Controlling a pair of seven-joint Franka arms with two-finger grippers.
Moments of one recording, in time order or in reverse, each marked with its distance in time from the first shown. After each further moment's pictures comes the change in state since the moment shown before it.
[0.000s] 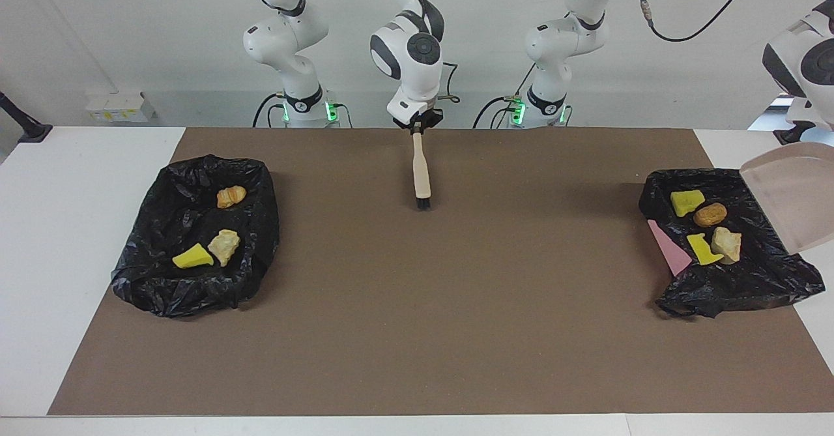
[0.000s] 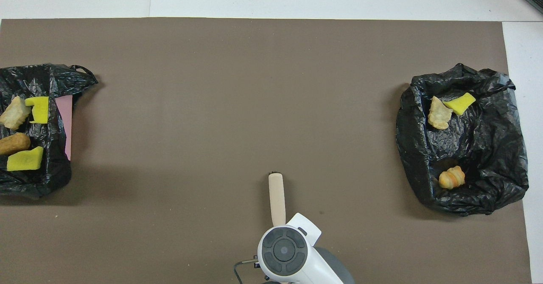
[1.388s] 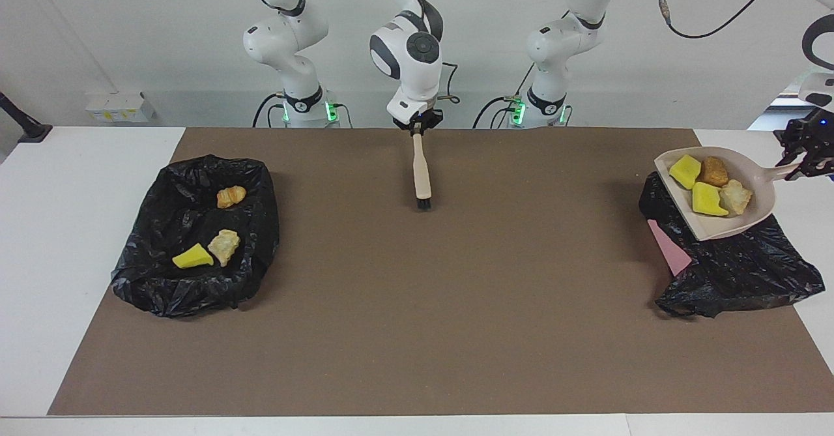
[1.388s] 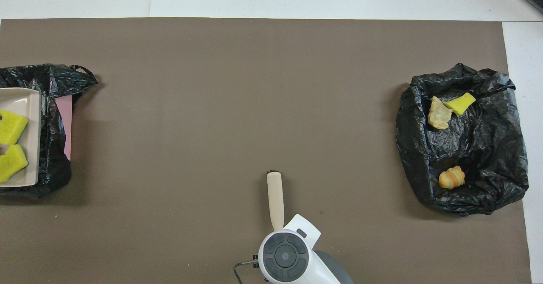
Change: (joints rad) left arm 0.151 0.045 0.029 0.046 -0.839 -0.105 0.414; right arm 0.011 -0.008 0.006 -0.039 -0.009 0.080 0.001
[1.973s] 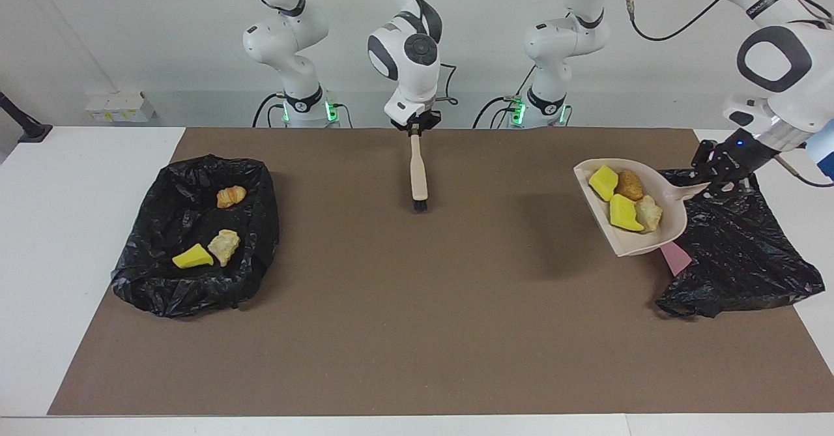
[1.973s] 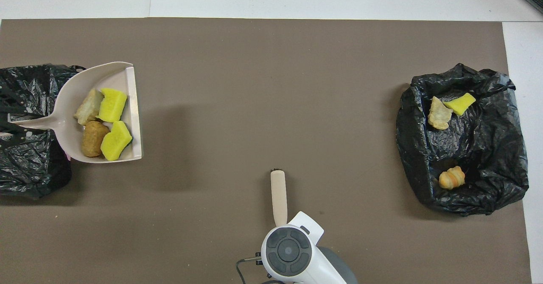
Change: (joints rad) left arm -0.171 -0.071 -0.001 -0.132 -0.286 -0.067 -0.185; right arm -0.021 0.000 0.000 0.004 -0.003 -0.017 0.001
